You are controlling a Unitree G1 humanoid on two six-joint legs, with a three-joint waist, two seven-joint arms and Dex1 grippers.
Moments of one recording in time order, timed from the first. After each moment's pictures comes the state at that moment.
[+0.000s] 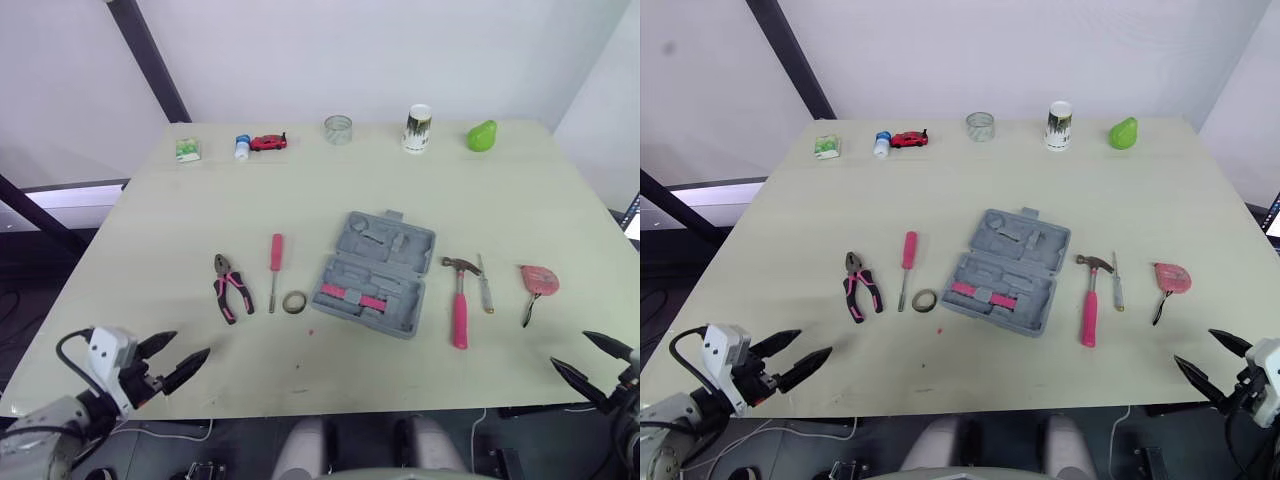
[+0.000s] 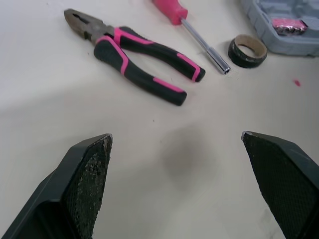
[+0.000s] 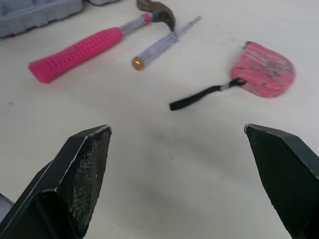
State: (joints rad) left arm 0.32 0.69 0.46 0.05 -0.49 0.20 -0.97; right arm 0.37 -0.69 -0.41 0.15 0.47 -0.15 0.99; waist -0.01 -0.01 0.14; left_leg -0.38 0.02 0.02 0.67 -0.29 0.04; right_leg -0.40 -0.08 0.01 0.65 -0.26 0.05
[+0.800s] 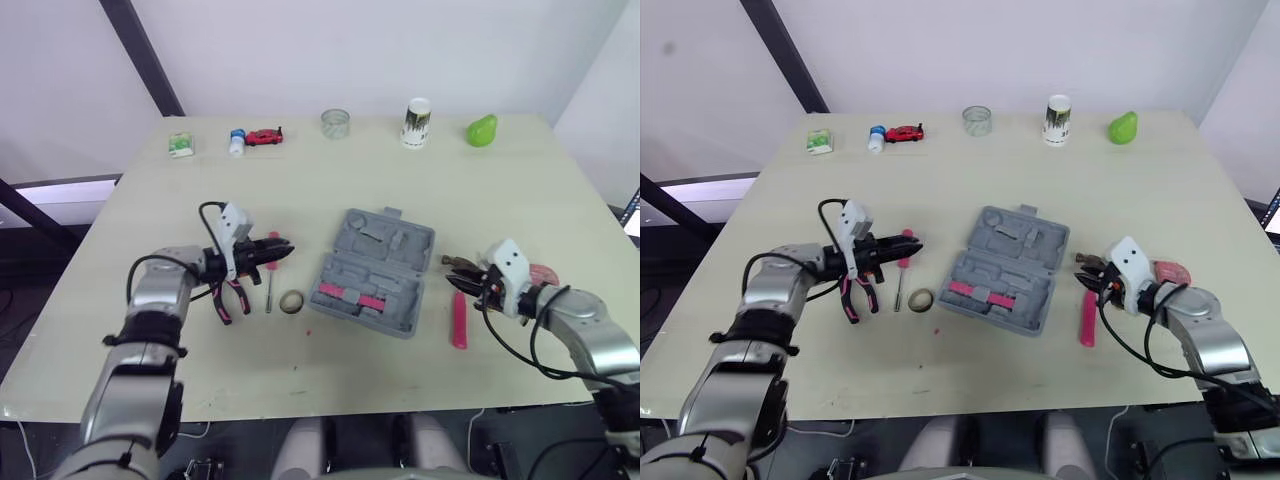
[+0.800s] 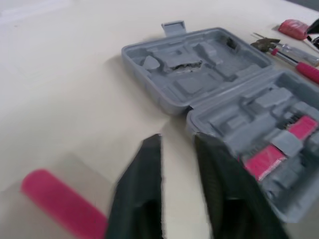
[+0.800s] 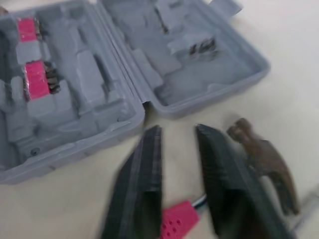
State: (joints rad) left arm -0.69 0.59 0.00 0.77 -0.25 0.10 -1.18; right arm -0.25 -0.62 0.06 -0.01 0.27 0.41 0.76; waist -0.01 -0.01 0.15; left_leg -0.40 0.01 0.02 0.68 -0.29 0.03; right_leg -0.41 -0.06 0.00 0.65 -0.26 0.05
